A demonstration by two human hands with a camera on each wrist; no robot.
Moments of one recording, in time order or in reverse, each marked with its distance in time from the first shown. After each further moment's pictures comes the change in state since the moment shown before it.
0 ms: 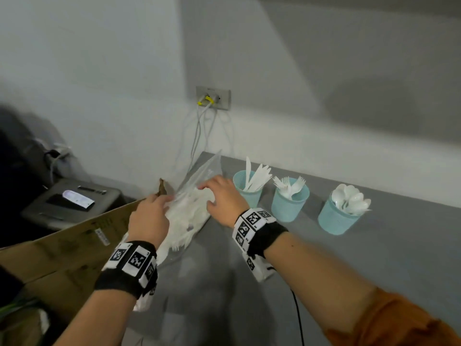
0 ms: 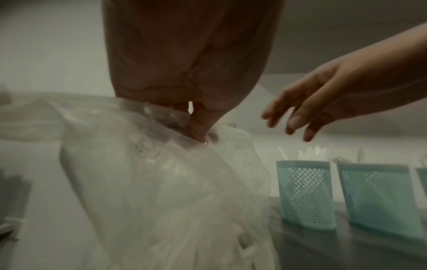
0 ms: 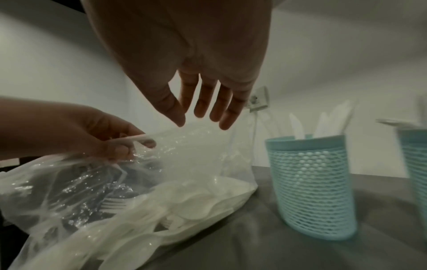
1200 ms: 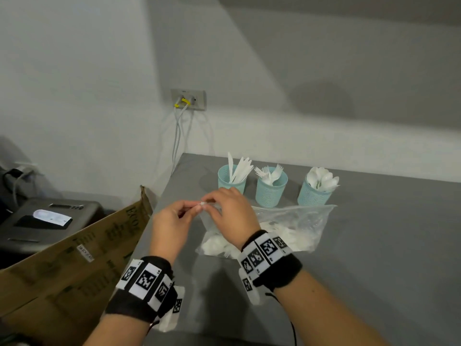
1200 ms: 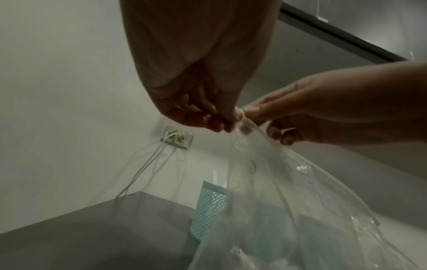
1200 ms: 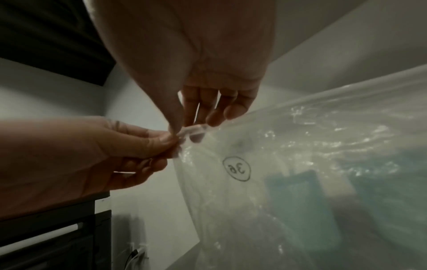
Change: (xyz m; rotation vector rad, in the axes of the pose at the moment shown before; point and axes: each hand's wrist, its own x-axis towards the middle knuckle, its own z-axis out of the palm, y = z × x) left_hand -0.054 0.056 -0.022 -0.766 -0.040 0.066; right_hand -0.079 -0.045 -0.012 -0.038 0.282 0.087
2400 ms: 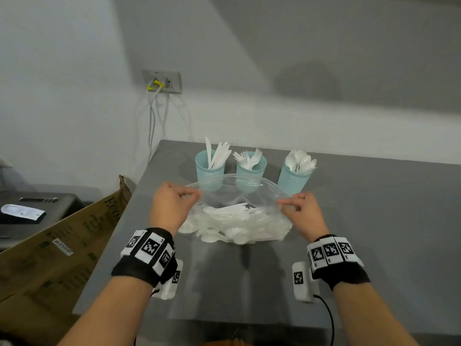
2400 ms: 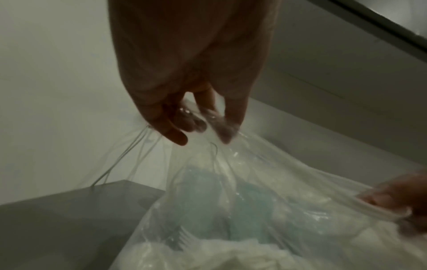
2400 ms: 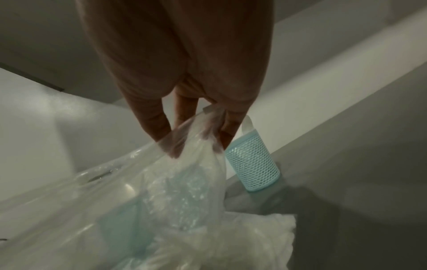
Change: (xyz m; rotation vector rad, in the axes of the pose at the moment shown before) left_hand 0.023 -0.008 0.052 0.230 -0.074 -0.008; right_hand -0.090 0.157 -0.075 0.218 0.202 0.684
